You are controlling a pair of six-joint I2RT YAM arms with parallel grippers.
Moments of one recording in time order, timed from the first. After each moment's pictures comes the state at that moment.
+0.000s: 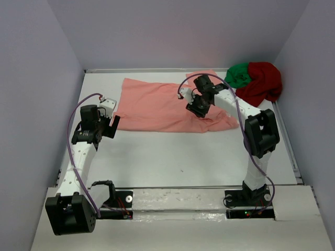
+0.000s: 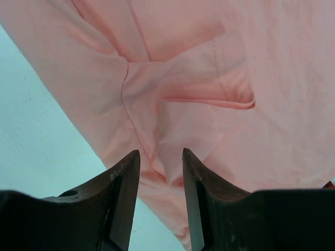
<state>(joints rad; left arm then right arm) 0.05 1.00 0.77 -0.47 0.00 0.42 0.45 1.92 1.58 -0.77 -0.13 -0.70</state>
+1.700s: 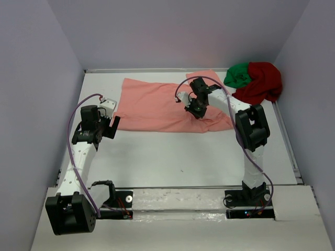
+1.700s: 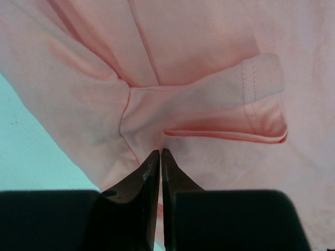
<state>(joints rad) 0.05 1.00 0.76 -0.47 0.00 0.42 0.45 2.09 1.67 -0.80 -0.17 -0.70</state>
